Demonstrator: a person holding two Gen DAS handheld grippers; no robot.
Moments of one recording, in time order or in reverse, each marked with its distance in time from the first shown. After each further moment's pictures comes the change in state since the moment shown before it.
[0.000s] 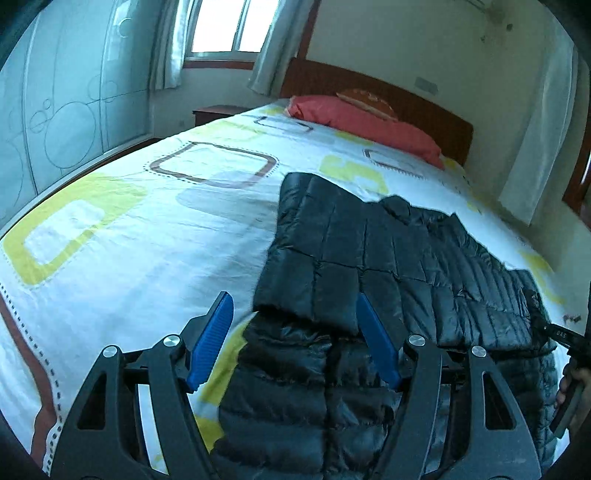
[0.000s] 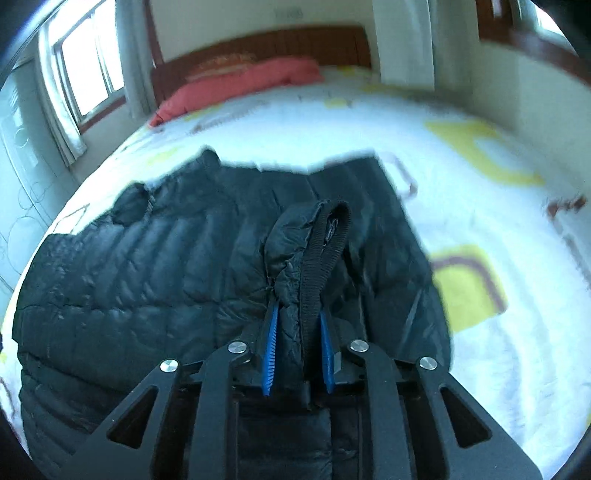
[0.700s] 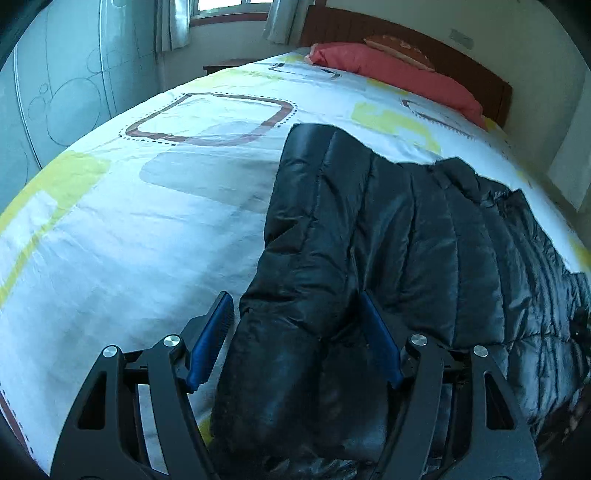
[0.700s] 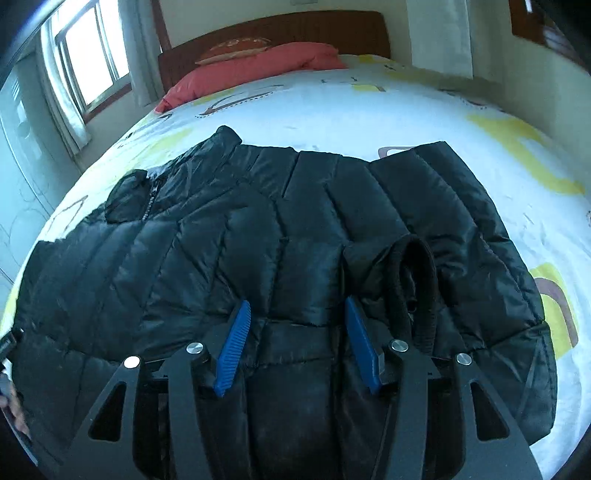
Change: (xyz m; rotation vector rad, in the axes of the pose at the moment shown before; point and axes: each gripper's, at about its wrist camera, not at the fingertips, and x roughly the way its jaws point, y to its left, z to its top) left arm 0.118 -0.004 0.029 -0.014 0.194 0.113; right arm 0.044 0.048 0.028 -0.033 0.007 0.008
